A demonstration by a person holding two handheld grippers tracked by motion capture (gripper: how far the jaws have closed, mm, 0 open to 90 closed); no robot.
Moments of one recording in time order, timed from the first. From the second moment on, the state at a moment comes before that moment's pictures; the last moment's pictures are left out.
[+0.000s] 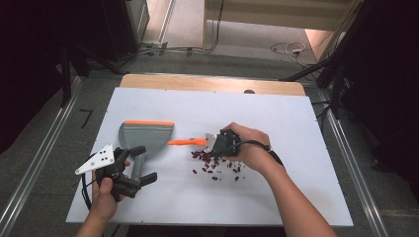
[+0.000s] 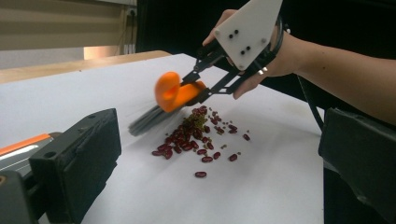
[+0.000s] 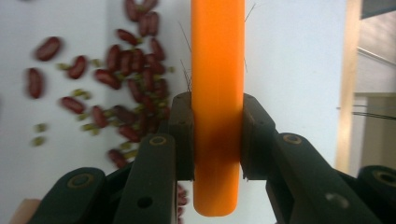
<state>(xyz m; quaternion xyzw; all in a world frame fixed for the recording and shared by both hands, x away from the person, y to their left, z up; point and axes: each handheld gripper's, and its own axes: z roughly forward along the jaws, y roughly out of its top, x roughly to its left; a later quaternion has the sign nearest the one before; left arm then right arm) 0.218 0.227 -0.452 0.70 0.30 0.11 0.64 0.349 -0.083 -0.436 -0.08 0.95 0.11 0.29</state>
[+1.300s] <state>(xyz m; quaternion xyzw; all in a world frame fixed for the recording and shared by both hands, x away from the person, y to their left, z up) 0.218 0.228 -0.454 0.70 0.30 0.12 0.64 0.360 -0.159 -0.434 0.26 0.93 0.06 0.25</state>
